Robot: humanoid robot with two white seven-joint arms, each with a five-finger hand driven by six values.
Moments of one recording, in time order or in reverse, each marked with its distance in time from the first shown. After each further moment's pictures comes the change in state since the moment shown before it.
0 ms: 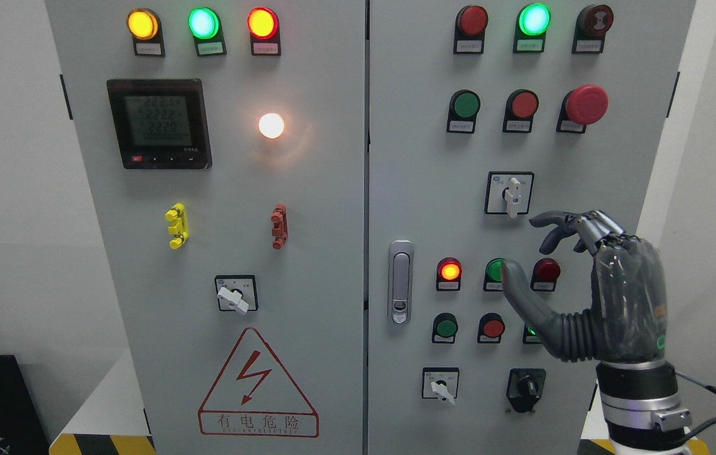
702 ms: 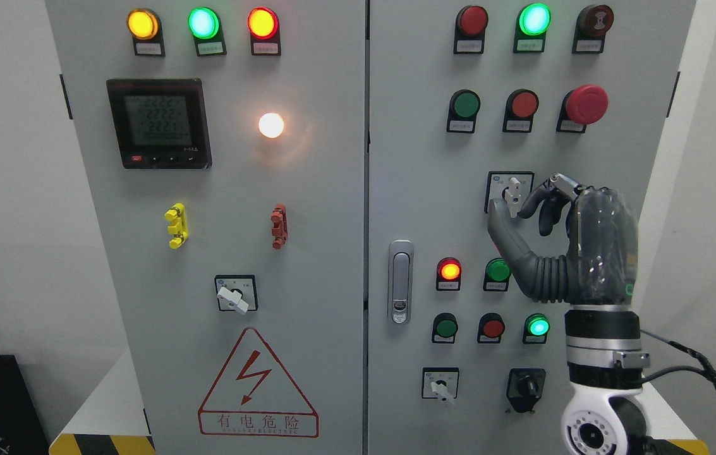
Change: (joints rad) left arm 0.000 0.000 0.000 0.000 0.000 0.000 0.000; right arm -0.154 0.143 0.019 0.081 0.002 0.176 0.008
